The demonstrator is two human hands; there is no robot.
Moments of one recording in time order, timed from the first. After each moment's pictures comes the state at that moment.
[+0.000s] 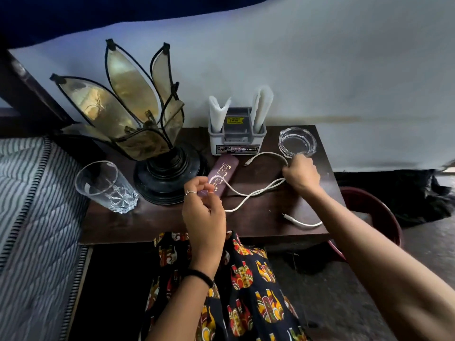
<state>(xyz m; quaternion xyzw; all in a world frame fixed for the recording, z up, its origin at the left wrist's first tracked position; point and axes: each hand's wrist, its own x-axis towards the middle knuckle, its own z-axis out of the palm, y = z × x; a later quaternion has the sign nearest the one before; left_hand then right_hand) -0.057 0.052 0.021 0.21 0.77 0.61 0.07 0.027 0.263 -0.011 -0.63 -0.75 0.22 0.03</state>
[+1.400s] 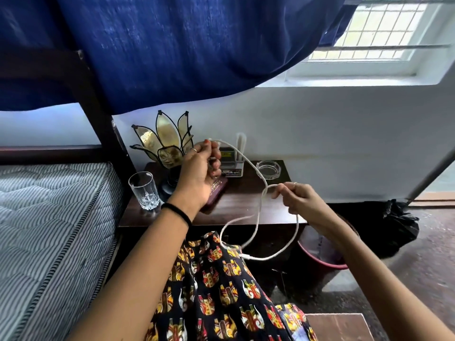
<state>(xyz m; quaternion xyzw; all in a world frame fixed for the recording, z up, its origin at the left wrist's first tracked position) 0.007 -0.014 0.208 0.16 0.46 0.79 0.38 0.196 0.118 0.131 -0.28 -0.76 0.55 0.23</state>
